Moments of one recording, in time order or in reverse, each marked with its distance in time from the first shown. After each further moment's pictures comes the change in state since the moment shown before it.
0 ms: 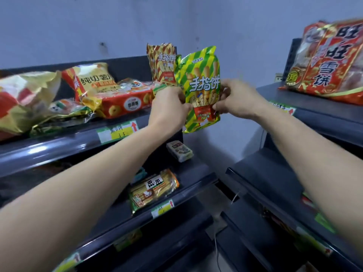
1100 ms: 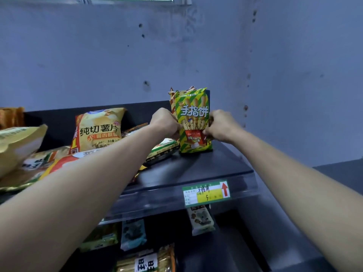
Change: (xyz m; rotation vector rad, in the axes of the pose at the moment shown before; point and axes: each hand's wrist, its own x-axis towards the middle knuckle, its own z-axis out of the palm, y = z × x) left_hand 0.227 -0.056 0.040 -0.094 0.081 -0.523; right_hand 0.274 0.050 0.049 0.036 -0.129 -0.135
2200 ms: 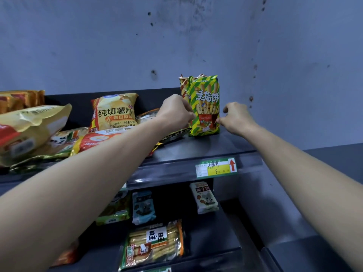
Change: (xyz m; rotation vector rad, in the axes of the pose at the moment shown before) left_hand -0.062 -0.006 -0.017 0.179 0.020 0.259; right_hand -0.045 -0.002 0.002 -0.194 0.145 0.027
